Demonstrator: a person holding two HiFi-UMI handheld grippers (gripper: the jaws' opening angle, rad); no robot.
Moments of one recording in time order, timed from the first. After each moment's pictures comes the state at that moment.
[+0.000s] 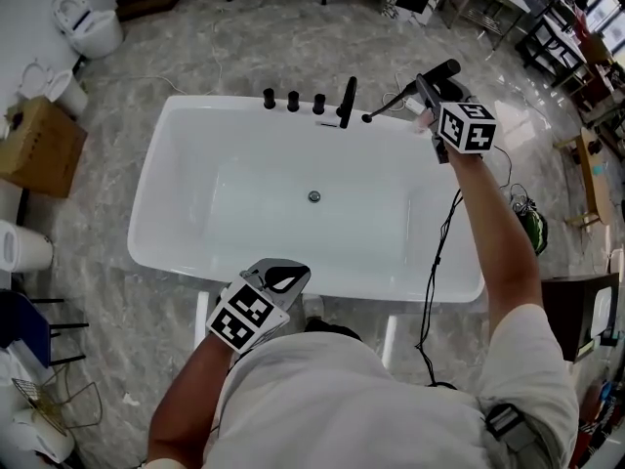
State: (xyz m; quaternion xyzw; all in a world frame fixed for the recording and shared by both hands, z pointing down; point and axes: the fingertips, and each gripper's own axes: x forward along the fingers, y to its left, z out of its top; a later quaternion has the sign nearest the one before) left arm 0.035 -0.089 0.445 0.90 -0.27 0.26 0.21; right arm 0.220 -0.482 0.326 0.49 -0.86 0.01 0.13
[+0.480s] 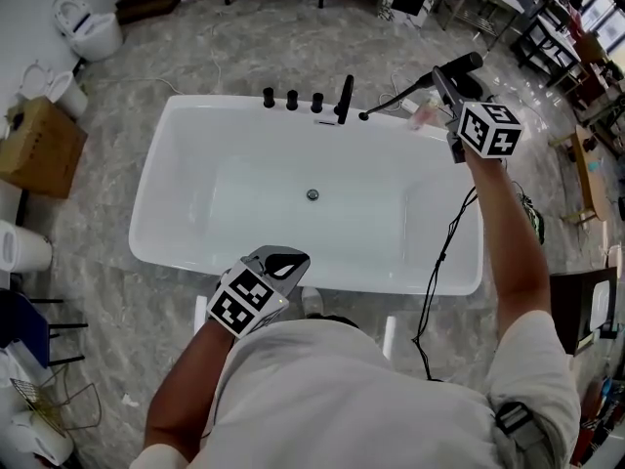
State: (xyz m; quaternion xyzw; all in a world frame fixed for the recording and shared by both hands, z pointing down) left arm 0.034 -0.080 0.437 0.91 -0.26 0.26 0.19; right arm 0.233 -0.426 0.255 0.48 -0.87 -0.03 0.10
